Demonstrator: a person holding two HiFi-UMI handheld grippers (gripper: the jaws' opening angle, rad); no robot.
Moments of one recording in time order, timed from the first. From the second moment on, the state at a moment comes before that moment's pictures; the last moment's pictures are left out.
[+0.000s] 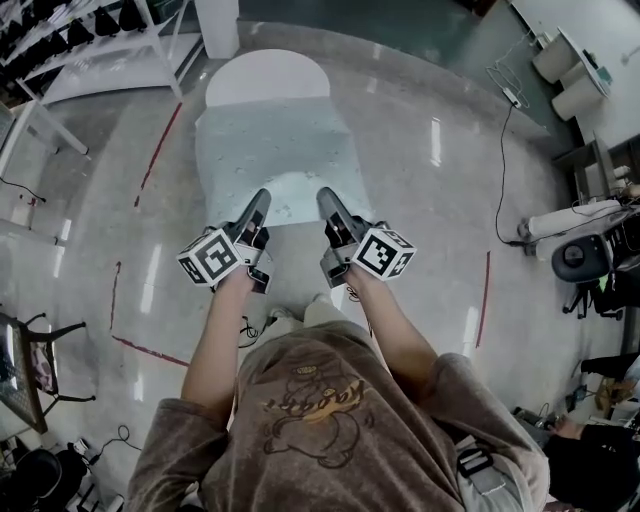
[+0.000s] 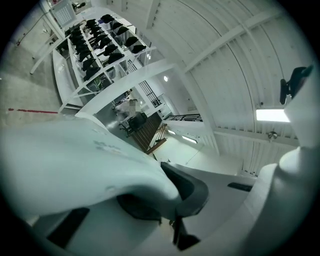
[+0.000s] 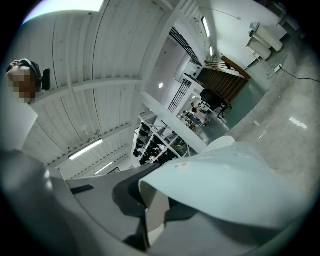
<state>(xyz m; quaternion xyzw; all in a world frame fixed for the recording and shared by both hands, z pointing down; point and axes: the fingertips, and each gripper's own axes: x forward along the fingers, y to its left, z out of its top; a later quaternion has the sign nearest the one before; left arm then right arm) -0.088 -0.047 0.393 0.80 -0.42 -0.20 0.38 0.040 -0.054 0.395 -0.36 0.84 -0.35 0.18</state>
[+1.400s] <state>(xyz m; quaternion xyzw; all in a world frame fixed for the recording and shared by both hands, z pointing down) -0.024 0.027 0.340 0.84 -0.43 -0.15 0.31 0.095 0.020 0.360 -0.37 0.87 -0.29 0.15</state>
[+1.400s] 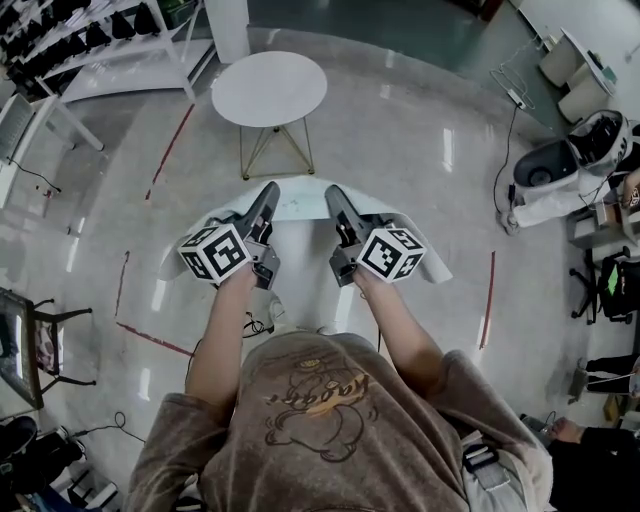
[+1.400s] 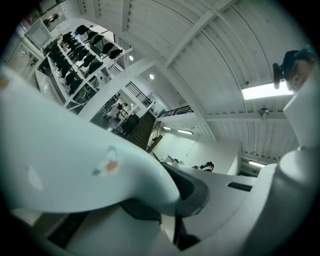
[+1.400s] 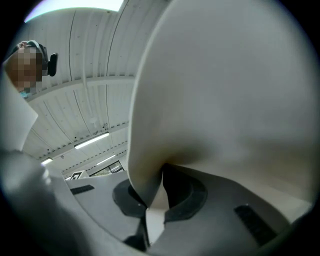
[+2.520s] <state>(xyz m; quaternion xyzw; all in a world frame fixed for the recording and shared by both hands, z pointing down) -0.077 -0.015 0.346 0.84 -0.45 -0.14 0.28 0.040 -0.030 0.366 -0.37 0.88 -0.28 0.11</state>
